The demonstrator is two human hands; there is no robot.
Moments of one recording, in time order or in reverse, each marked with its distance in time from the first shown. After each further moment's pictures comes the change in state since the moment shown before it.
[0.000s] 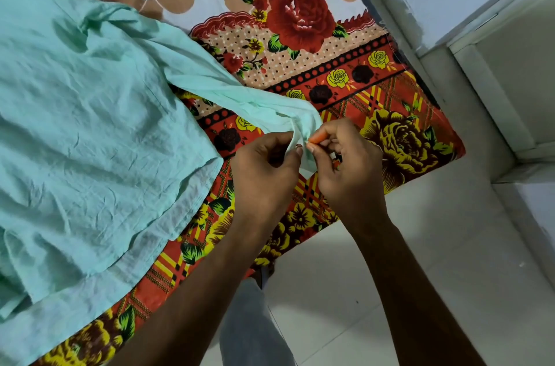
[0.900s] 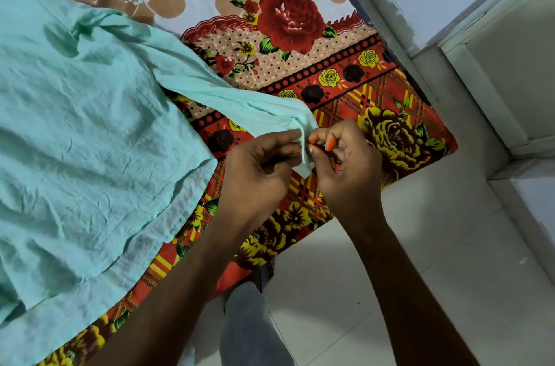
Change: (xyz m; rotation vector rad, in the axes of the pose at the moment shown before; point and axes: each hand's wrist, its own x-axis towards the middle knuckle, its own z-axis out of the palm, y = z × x) left_hand -0.004 -0.005 -0.012 -0.035 -0.199 0.089; right_hand -0.014 0.002 -0.002 0.131 0.099 0.089
